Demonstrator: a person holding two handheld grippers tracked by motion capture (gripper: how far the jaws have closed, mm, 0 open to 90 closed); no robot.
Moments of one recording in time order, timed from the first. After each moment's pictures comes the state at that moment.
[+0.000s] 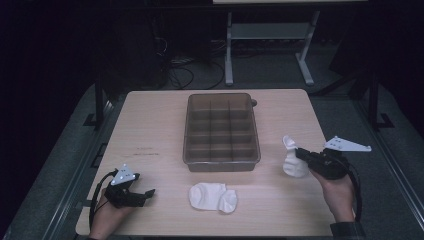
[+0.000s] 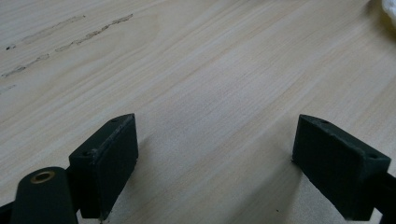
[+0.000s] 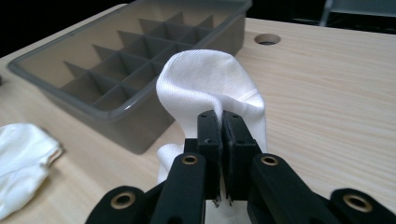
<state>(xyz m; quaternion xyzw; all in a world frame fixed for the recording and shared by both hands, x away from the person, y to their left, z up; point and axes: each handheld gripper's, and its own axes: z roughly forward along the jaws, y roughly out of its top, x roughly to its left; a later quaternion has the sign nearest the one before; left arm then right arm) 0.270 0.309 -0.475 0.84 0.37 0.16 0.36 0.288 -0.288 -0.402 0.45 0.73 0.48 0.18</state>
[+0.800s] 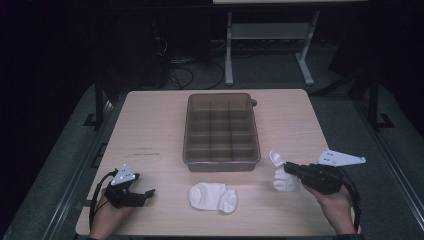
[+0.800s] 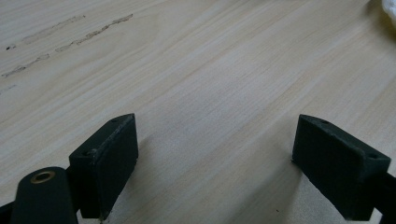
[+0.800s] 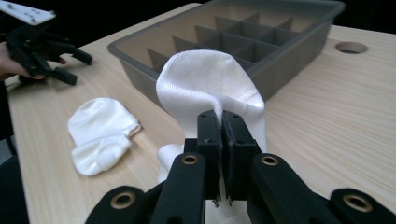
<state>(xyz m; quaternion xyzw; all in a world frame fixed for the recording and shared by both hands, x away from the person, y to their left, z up) 0.270 0.309 -0.475 0.84 0.37 0.16 0.36 0.261 -0.265 -0.404 0.35 0.77 0.52 0.12</state>
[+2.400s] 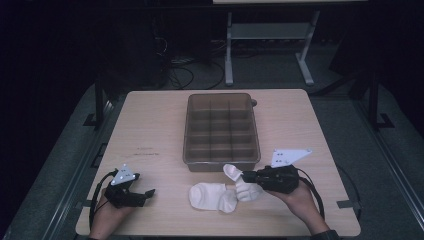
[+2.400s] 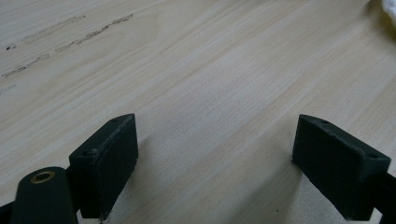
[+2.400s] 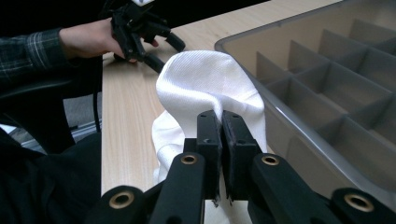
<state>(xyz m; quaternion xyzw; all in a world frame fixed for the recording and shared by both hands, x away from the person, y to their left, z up) 0.270 0.309 -0.475 0.84 0.37 0.16 0.36 0.276 -0.166 -0.400 0.20 0.83 0.53 0.02</state>
